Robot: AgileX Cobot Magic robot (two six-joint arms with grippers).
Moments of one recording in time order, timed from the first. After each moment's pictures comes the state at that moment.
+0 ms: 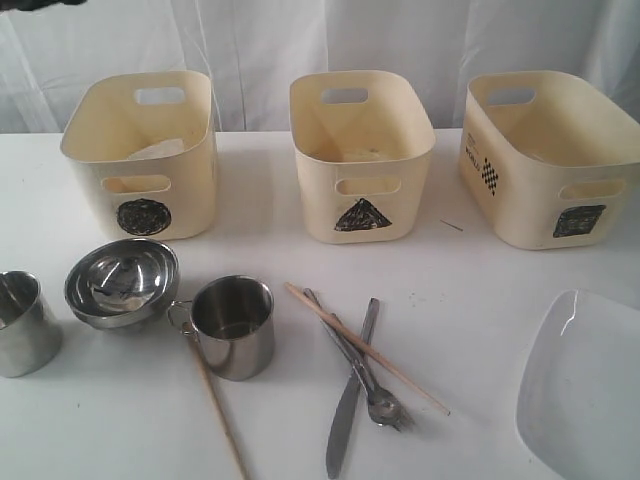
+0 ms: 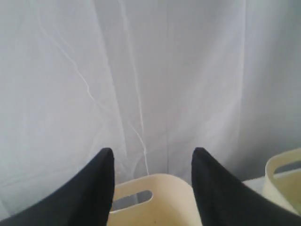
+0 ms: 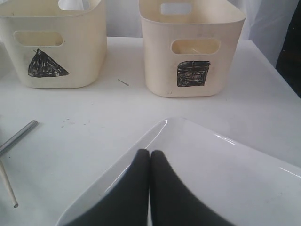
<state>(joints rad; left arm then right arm) -0.13 1.64 -1.38 1.00 -0.18 -0.99 -0.05 0.01 0.00 -0.03 0.35 0.06</state>
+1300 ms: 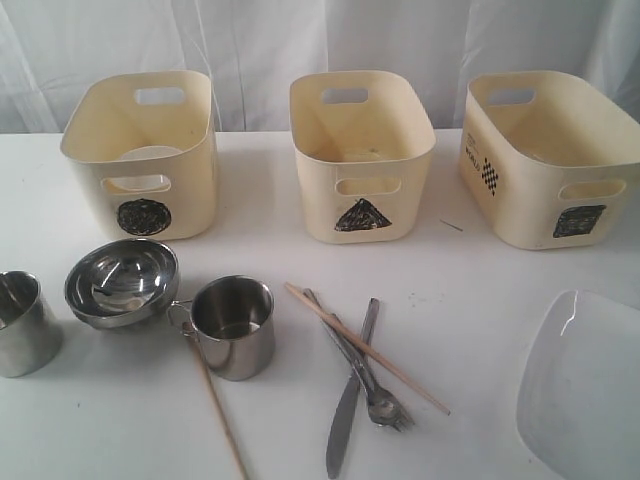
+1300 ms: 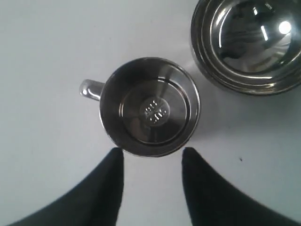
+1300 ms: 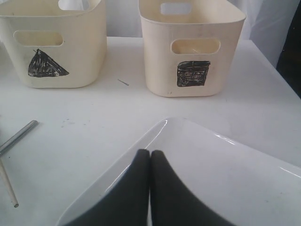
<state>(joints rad) 0.05 1.17 -0.76 -0.16 0.73 0.38 -0.05 0.01 0.00 -0.03 0.35 0.06</state>
